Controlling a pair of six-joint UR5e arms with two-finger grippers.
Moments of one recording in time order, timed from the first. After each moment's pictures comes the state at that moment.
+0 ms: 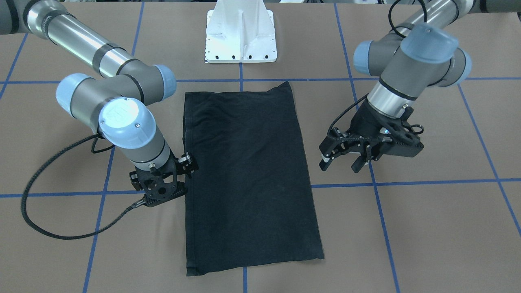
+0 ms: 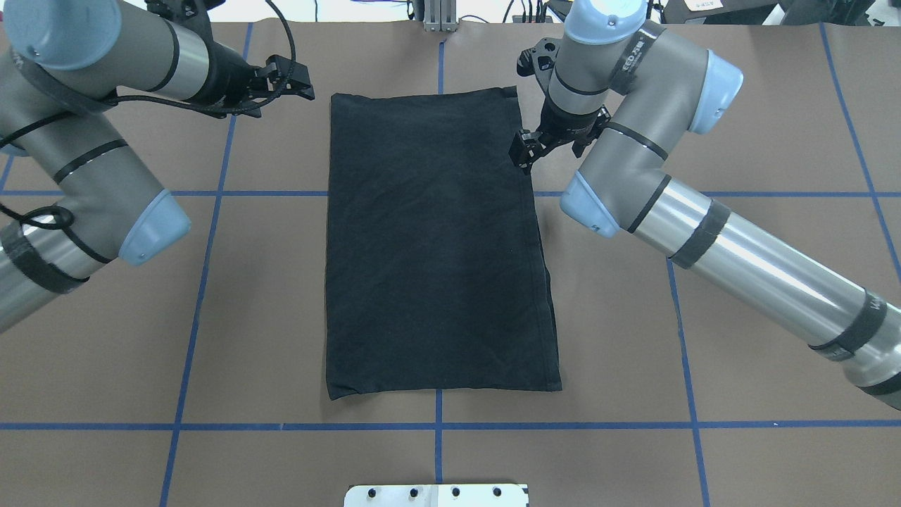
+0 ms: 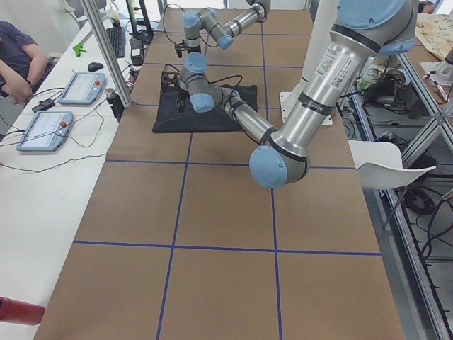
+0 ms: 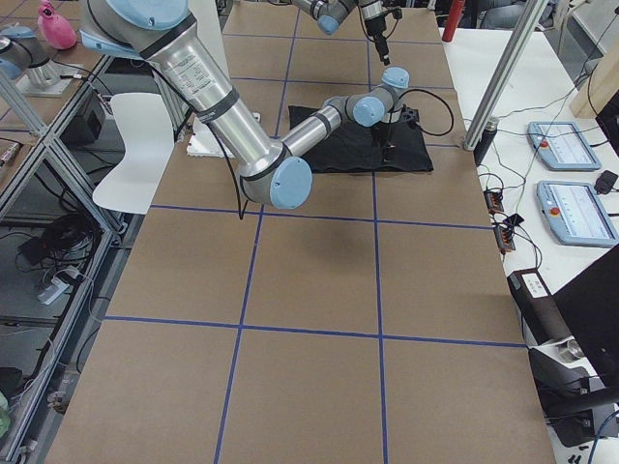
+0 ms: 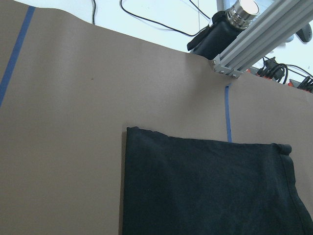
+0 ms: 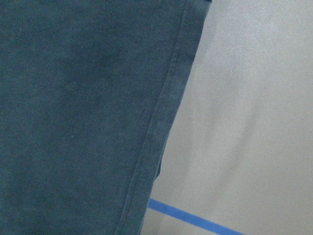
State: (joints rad) left arm -0.89 -2.07 -1.70 -2.10 -2.00 -1.28; right arm 0.82 -0.83 1.41 -1.53 2.12 0.62
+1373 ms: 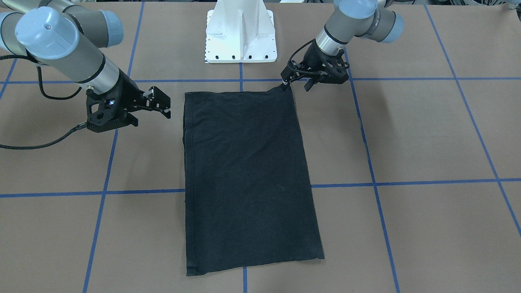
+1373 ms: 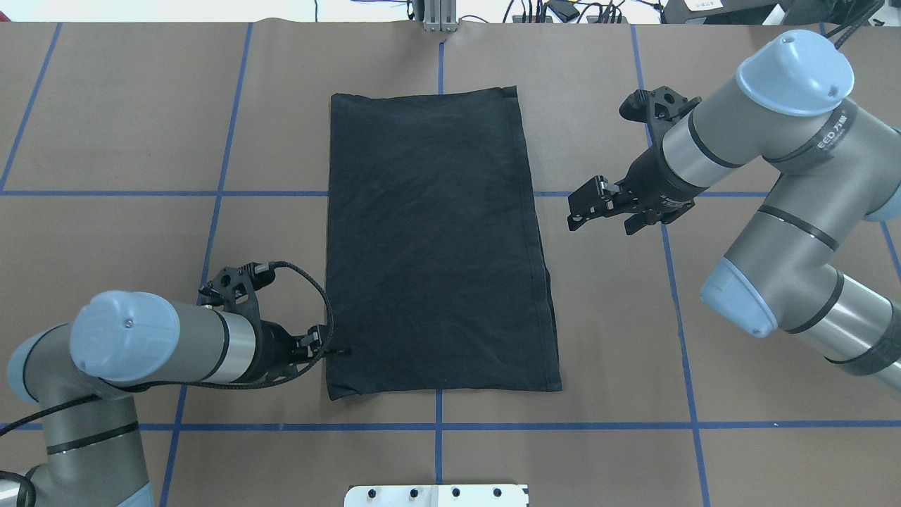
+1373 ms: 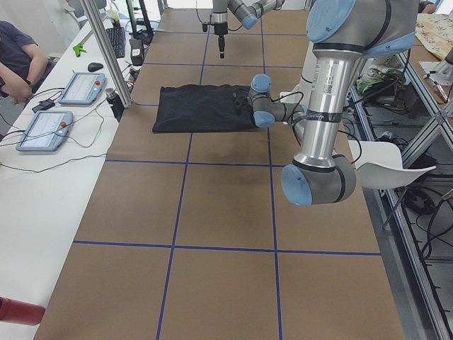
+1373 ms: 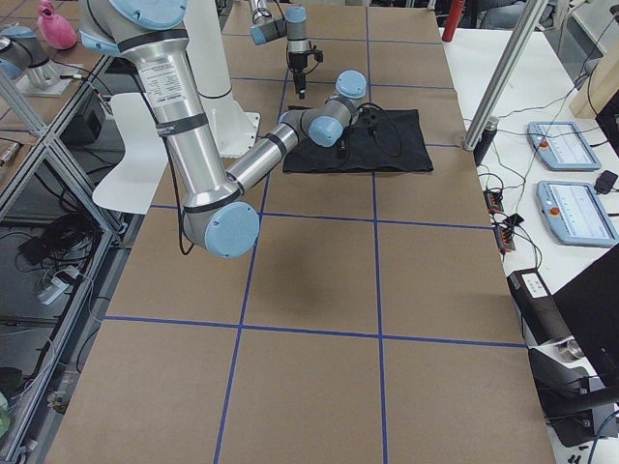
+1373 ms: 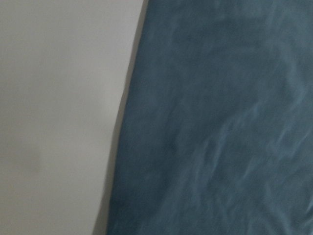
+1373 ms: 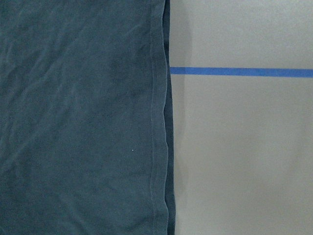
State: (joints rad) left arm -0.35 -1.78 -1.96 -2.12 -1.82 -1.68; right arm 0.81 -1.21 1.87 -1.34 2.30 1.04
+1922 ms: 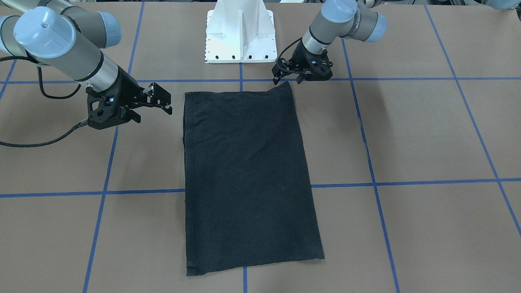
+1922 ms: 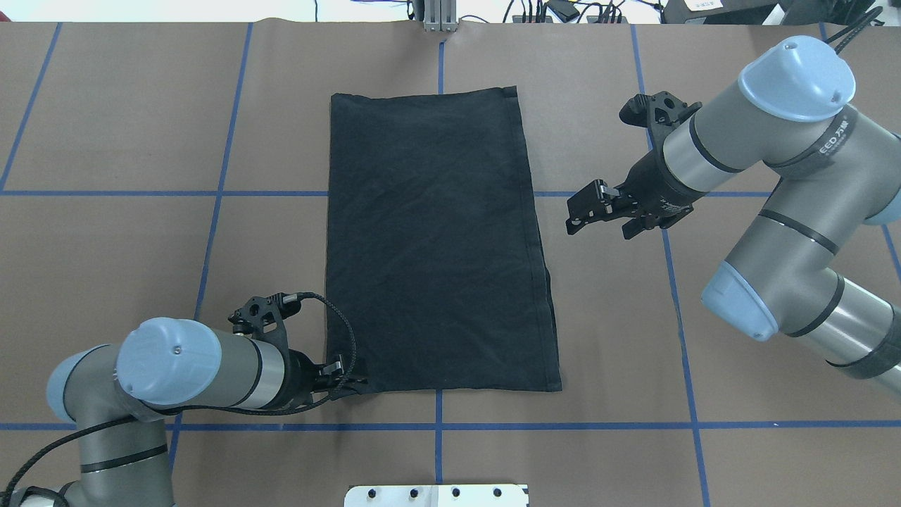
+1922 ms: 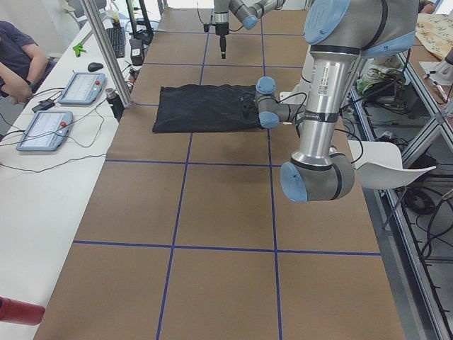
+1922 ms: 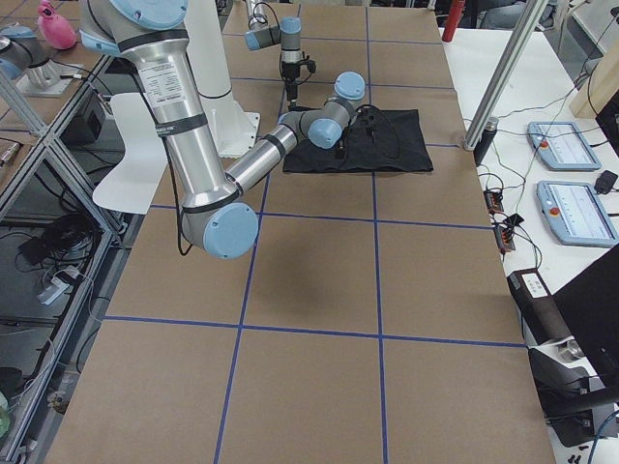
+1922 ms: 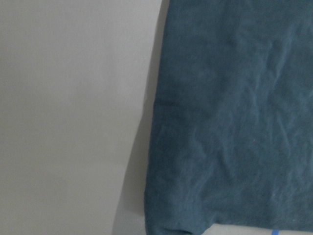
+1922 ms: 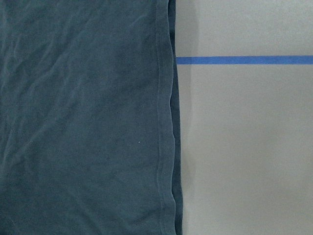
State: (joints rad) left arm -0.30 -1.83 -1.90 -2.10 -1.82 -1.70; right arm 0.81 -1.21 1.87 -1.32 2.31 1.05
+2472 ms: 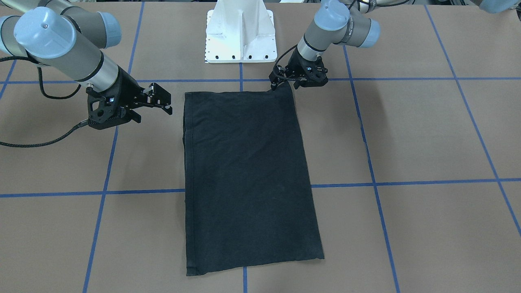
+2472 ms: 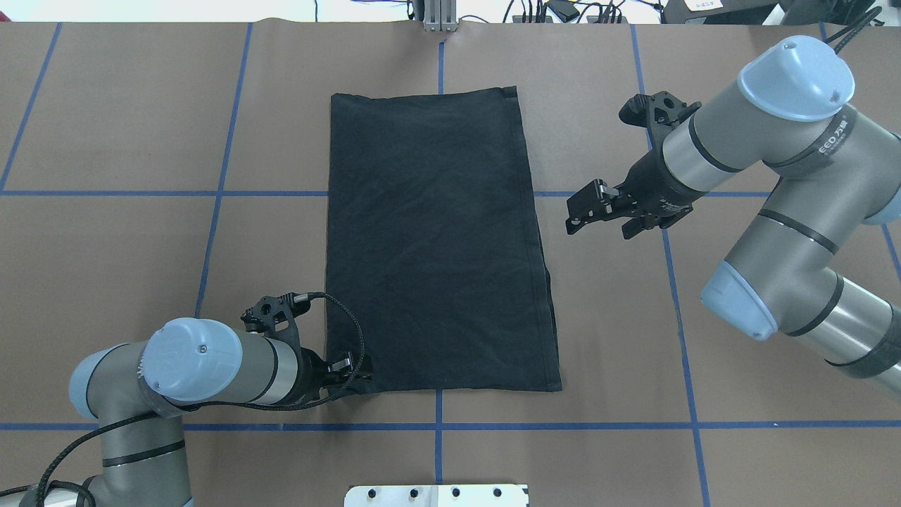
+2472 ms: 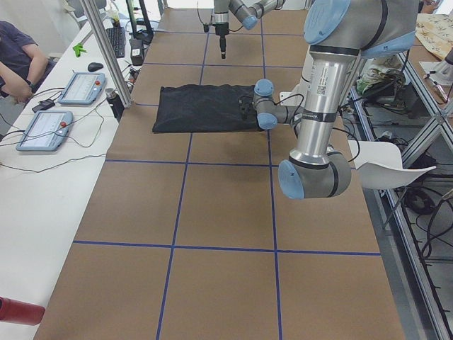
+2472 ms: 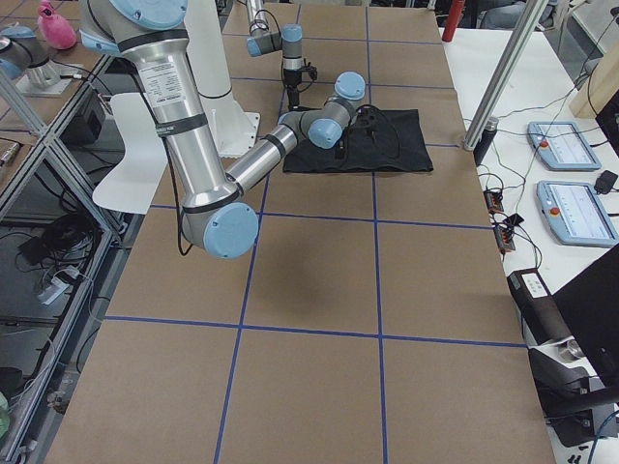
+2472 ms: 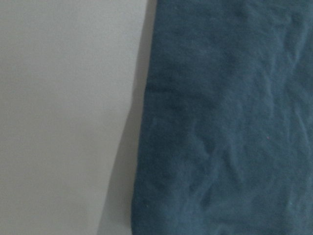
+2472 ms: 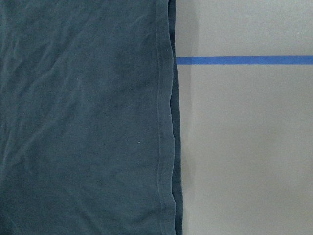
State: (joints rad) left arm -0.30 -1.85 -1.85 -2.10 -1.80 -1.70; right arm 0.81 -1.21 1.87 -1.32 2.31 1.05
